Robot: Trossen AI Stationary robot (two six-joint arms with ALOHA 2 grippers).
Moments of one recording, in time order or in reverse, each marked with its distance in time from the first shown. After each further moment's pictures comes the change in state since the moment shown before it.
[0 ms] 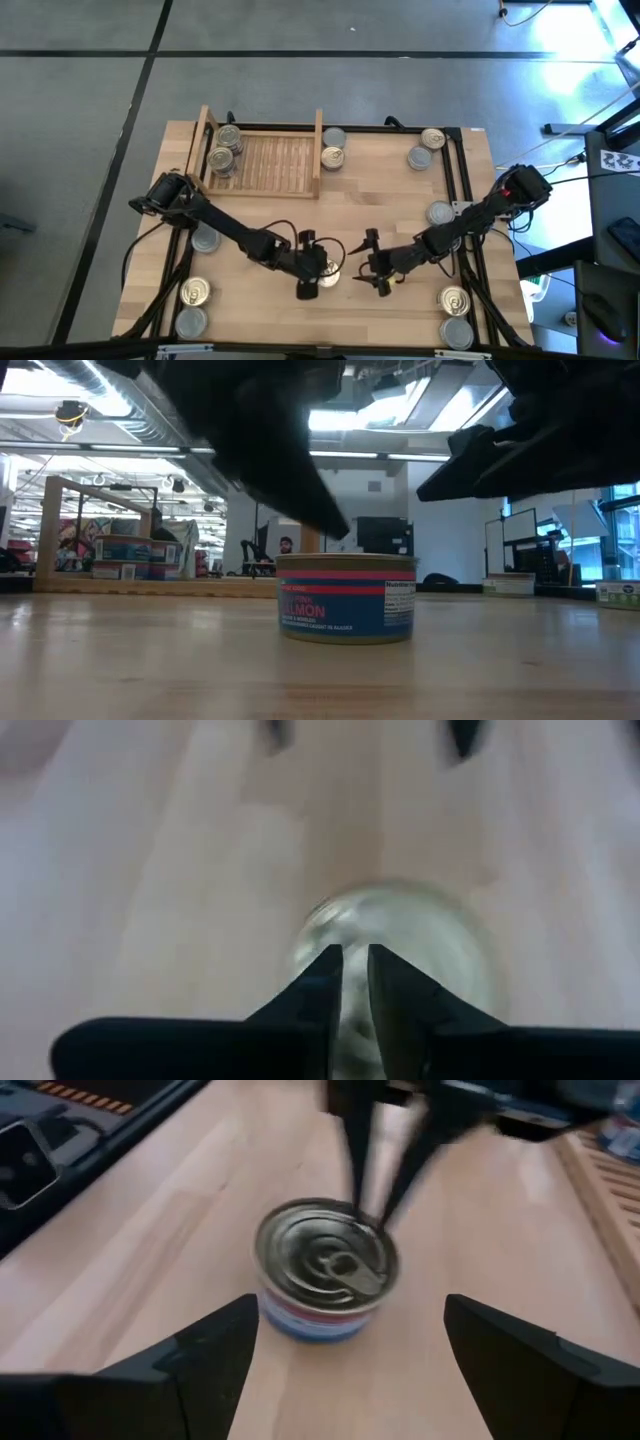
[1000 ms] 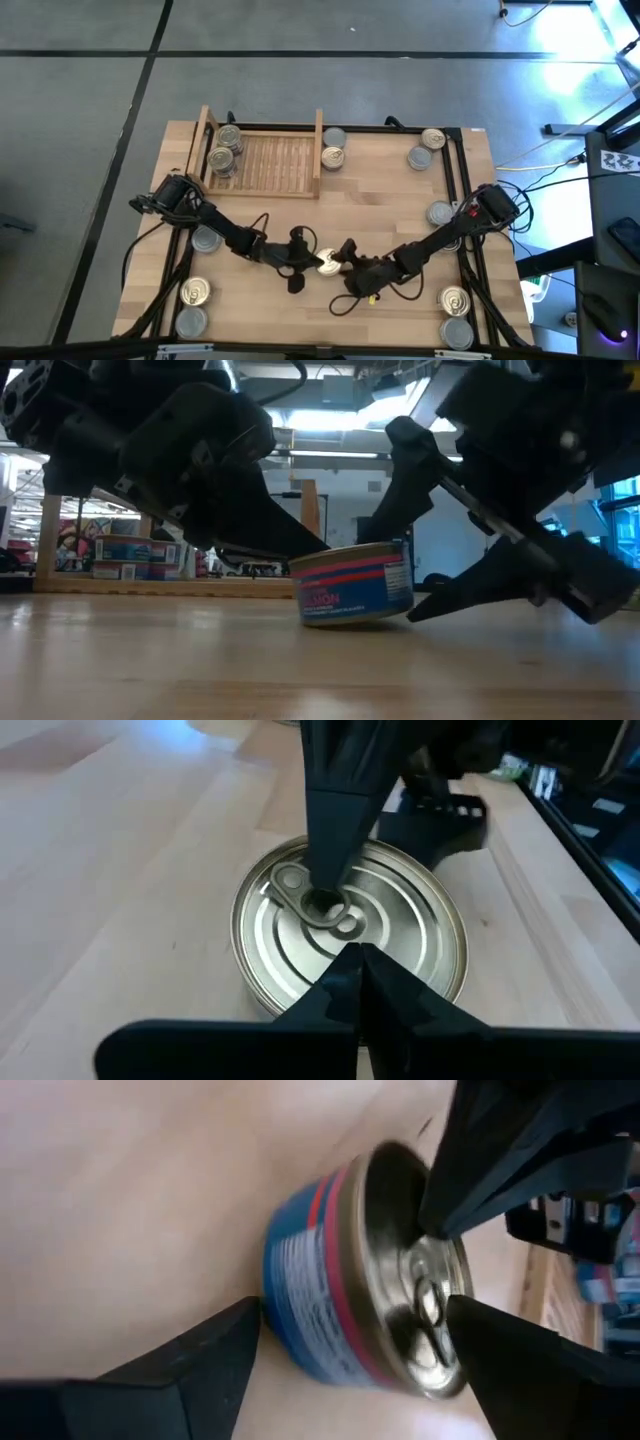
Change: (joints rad) left arm 0.022 0.082 -0.464 0.889 -0.015 -0.074; right arm 0.000 0.319 0.325 -0.324 0.224 -0.560
